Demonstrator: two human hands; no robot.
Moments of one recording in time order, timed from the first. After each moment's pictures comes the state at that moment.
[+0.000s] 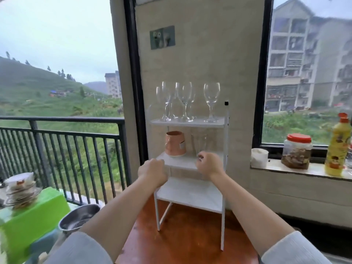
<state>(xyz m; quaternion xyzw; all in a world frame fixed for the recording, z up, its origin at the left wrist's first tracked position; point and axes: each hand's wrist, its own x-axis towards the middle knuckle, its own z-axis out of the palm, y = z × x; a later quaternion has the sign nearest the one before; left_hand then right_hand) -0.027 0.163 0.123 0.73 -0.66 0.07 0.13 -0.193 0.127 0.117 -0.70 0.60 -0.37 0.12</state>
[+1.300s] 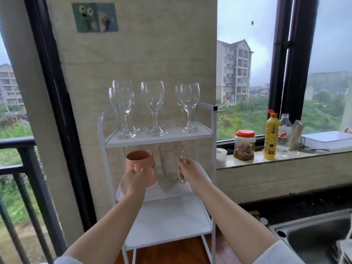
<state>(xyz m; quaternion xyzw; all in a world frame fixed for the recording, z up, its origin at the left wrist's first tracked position) -0.021 -0.012 0.107 0.60 -0.52 -0.33 0.52 -0.158 0.030 0.120 -0.44 0.62 -0.57 0.31</state>
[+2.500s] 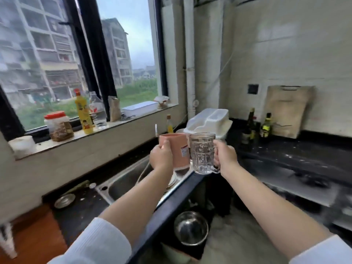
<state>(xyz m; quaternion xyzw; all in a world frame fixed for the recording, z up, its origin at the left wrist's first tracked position) -0.452 0.500 0.062 0.32 -0.70 -0.54 0.34 -0.502 0.644 0.067 0.00 0.59 -0.80 0.06</state>
